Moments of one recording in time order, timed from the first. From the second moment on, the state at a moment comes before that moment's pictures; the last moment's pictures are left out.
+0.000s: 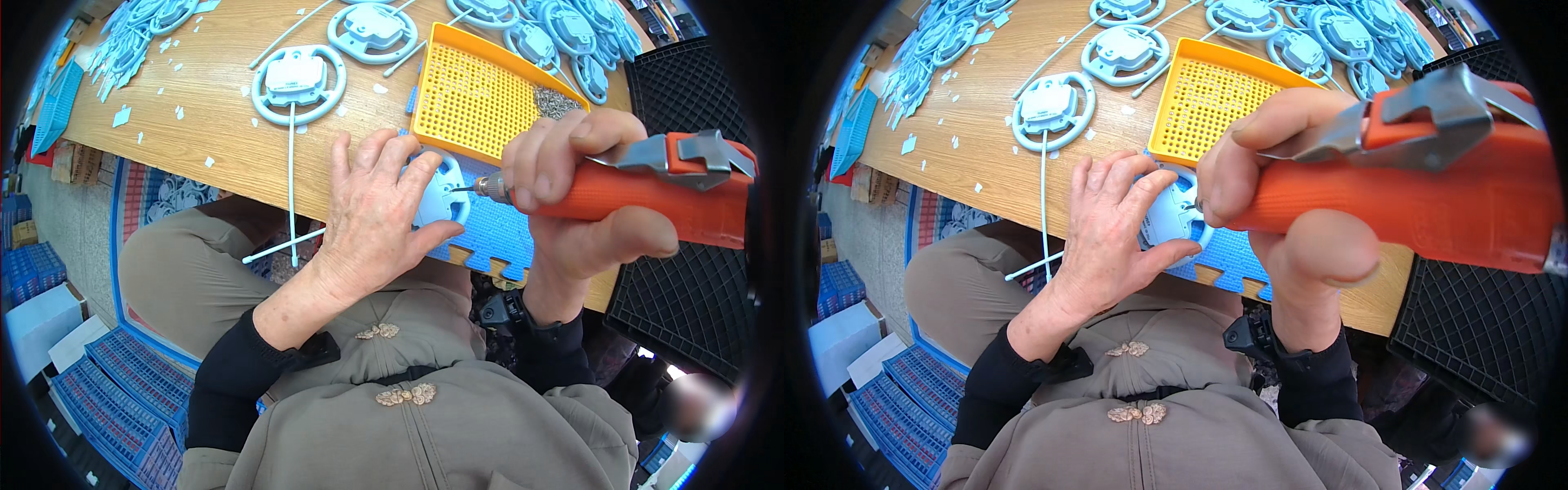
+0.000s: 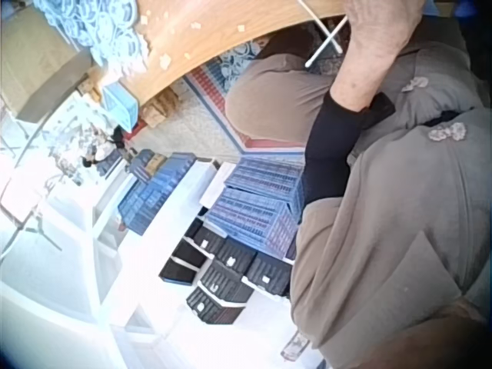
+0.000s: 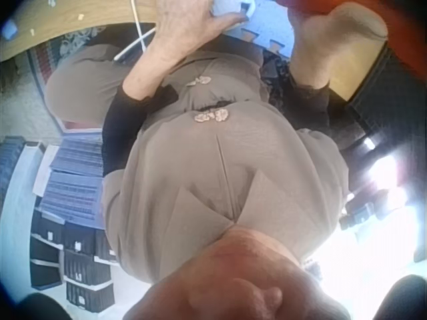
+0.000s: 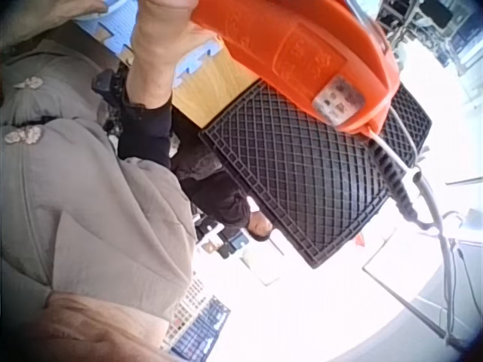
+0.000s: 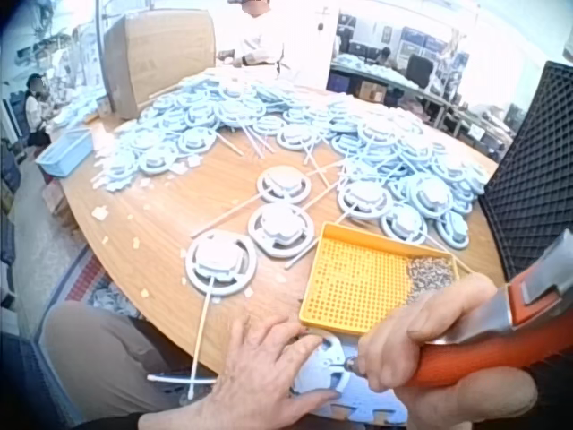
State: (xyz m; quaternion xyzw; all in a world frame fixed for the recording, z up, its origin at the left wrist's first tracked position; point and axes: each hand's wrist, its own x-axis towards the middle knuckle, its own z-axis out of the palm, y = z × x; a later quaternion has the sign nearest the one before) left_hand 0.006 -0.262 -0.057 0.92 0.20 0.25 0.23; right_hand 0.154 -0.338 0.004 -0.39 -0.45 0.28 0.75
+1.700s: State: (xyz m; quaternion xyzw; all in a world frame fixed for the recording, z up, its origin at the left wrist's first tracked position) left_hand -0.029 -0.117 -0.031 0.95 0.29 0.09 0.07; right_hand 0.185 -0.292 -0.009 -0.48 -0.41 0.26 0.73
